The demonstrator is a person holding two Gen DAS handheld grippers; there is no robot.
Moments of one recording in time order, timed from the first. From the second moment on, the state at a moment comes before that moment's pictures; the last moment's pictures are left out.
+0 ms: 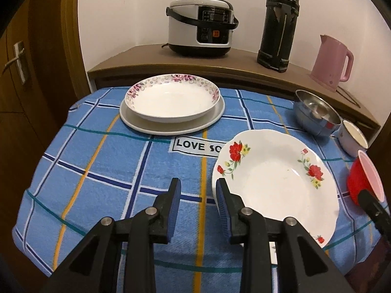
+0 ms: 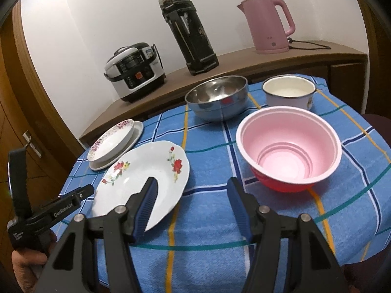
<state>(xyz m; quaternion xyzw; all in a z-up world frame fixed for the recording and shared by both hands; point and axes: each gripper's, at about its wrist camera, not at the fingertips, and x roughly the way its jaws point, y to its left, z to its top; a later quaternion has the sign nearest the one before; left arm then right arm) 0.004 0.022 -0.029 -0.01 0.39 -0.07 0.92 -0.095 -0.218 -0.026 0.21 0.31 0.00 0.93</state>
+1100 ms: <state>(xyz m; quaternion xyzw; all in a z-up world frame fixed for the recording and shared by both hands) 0.035 -0.001 -0.054 -0.01 0.42 -0.09 0.90 -0.044 -0.205 -0.059 0.22 0.36 0.04 0.90</state>
